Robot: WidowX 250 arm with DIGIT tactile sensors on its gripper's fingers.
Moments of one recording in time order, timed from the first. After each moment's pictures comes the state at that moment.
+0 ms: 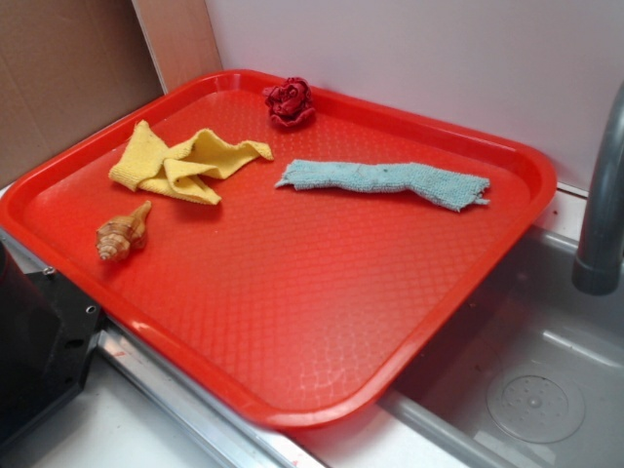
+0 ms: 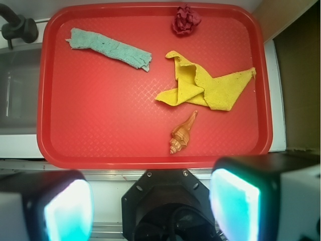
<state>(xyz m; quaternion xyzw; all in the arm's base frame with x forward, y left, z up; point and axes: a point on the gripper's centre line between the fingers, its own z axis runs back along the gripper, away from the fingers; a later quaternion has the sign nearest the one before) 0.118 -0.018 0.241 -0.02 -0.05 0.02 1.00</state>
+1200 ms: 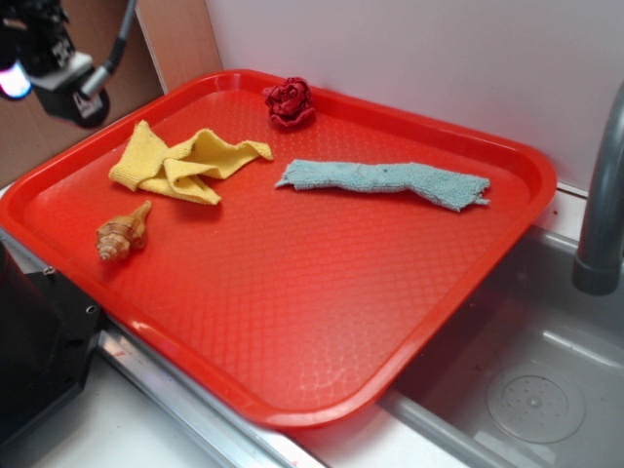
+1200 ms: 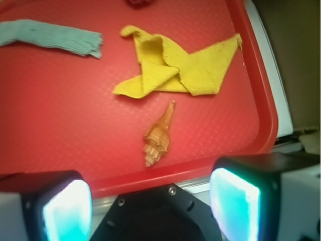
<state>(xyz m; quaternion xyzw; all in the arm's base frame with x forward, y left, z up) 0.122 0.015 0.145 0.03 -0.06 0.12 0.99</state>
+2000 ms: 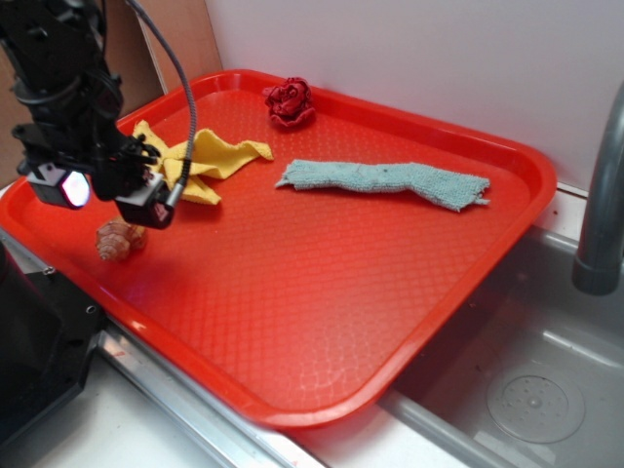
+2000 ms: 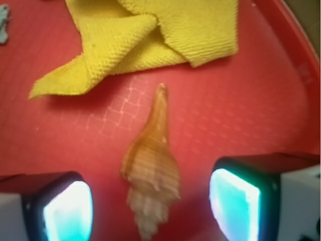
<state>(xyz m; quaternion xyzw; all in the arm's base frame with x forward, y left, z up) 0.137 0.026 0.041 0.05 -0.05 0.23 0.97</state>
